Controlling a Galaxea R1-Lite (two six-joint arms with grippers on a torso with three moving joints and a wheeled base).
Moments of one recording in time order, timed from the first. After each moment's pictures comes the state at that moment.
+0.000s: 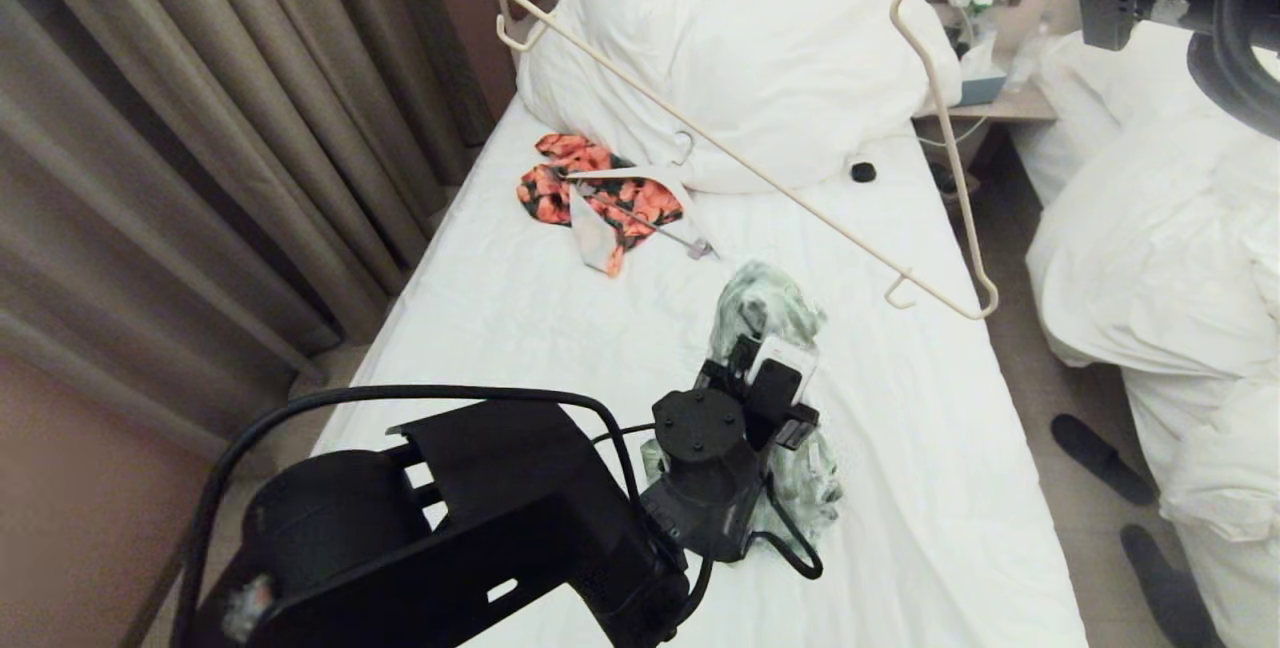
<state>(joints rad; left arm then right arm) -0.91 2.42 -1.15 -1.48 0.47 0.44 0.64 1.48 -1.50 -0.23 0.05 0.41</state>
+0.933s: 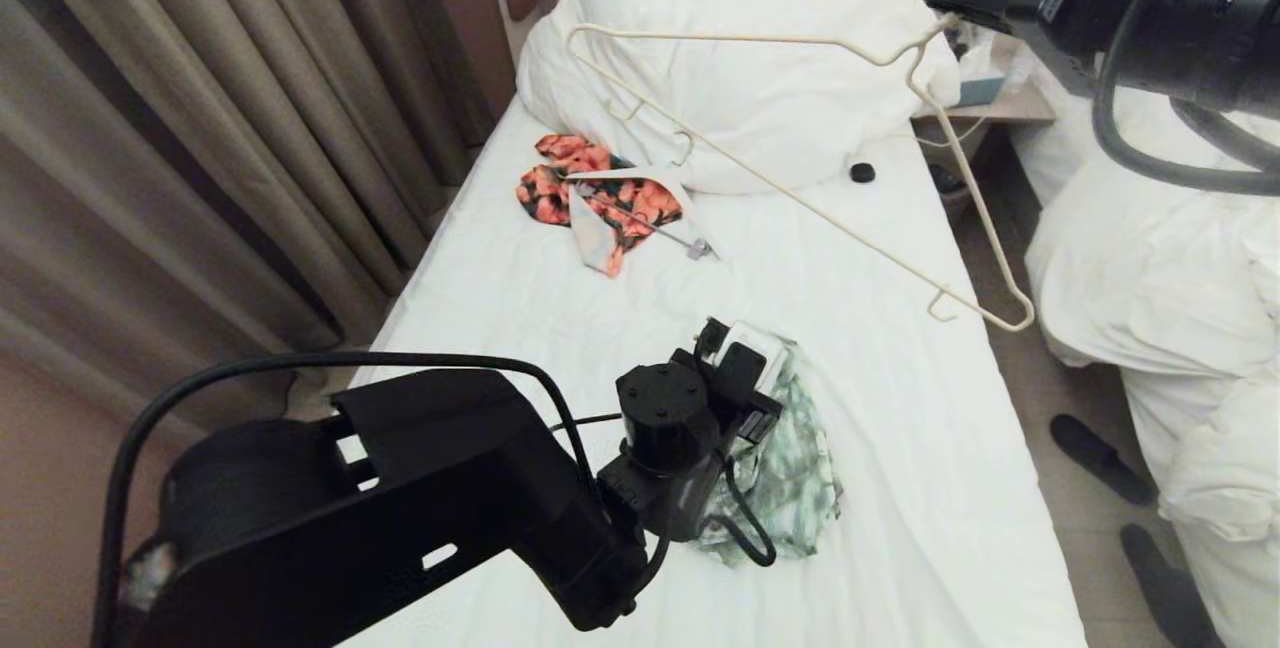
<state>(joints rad) -0.84 2.33 -1.06 -1.37 0.39 0.45 0.50 1.55 -1.49 -0.20 0.04 0.38</state>
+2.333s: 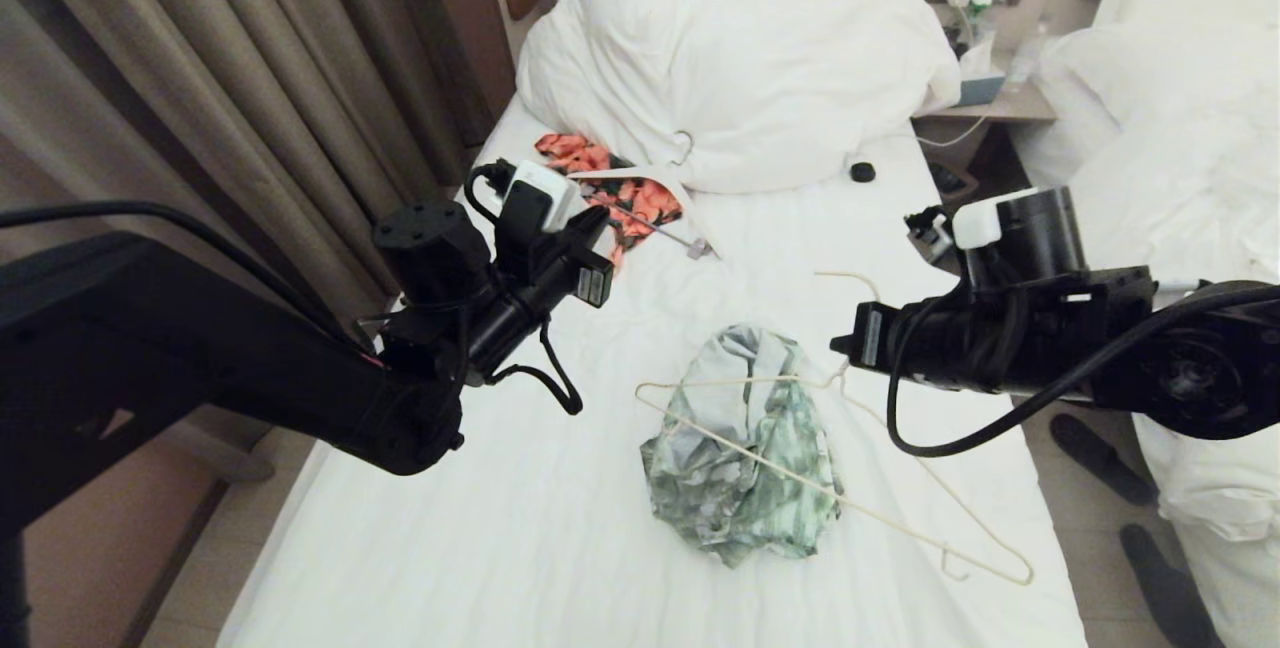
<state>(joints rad) -0.45 2.03 -1.04 -1.23 -0.03 0.40 0.45 1.80 -1.15 -0.15 0.04 0.50</state>
